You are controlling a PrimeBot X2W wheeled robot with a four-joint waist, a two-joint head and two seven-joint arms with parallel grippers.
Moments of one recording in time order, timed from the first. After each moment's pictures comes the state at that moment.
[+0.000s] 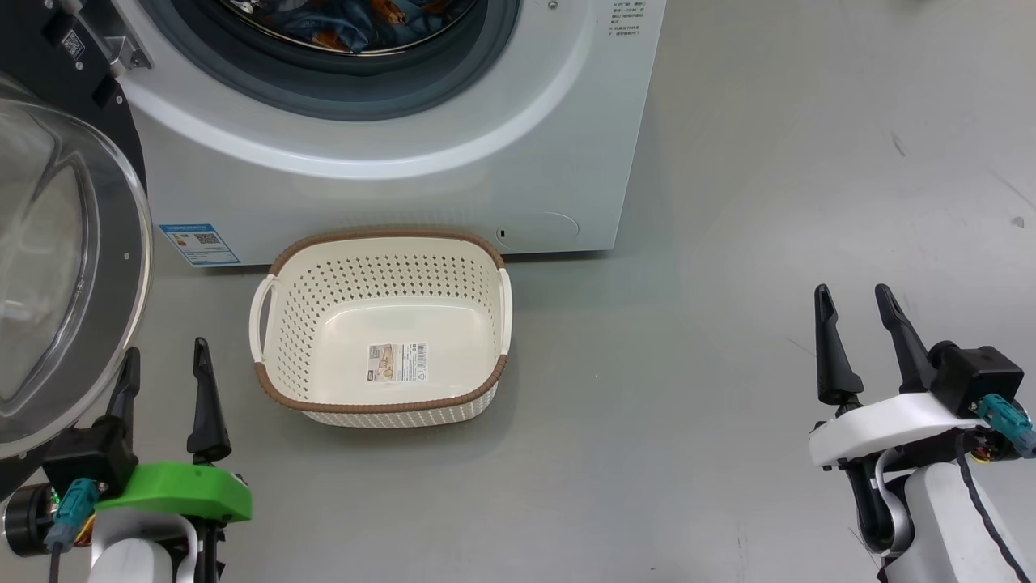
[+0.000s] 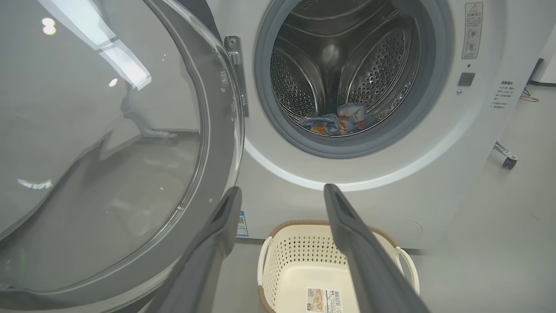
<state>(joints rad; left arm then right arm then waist) 0.10 0.08 0.07 0.14 -0.27 -0.04 -0.25 0.00 -0.10 0.10 0.23 0.30 0.12 -0.25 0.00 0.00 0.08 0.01</state>
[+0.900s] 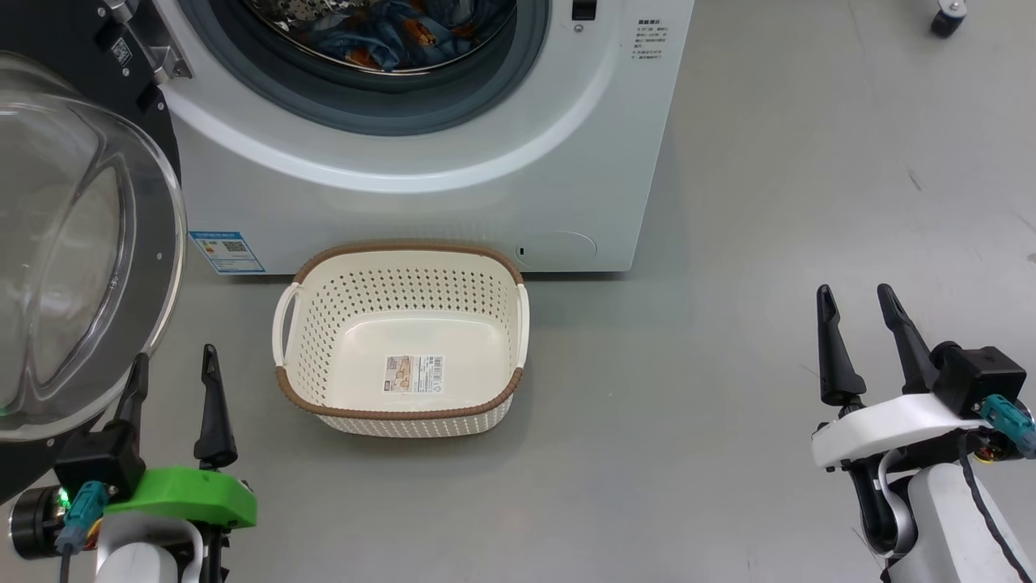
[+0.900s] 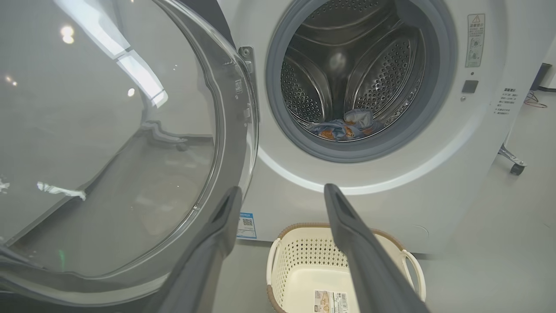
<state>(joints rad) 0.10 0.07 0.06 0.15 -0.25 -0.04 -0.25 -0.01 -0.11 0.10 0.23 0.29 0.12 -0.25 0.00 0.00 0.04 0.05</state>
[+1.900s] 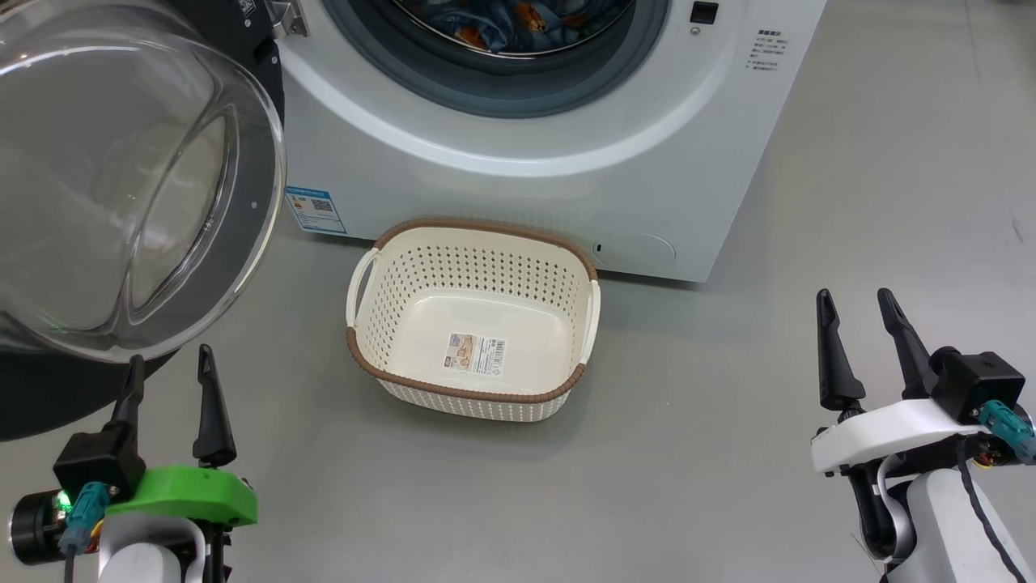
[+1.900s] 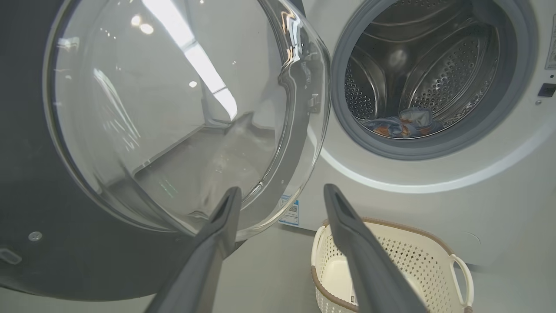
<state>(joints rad) 0.10 0.05 0.07 0.15 -0.24 -0.02 -0.25 0.01 -0.10 0.10 0.22 0.28 0.12 -0.25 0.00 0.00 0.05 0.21</state>
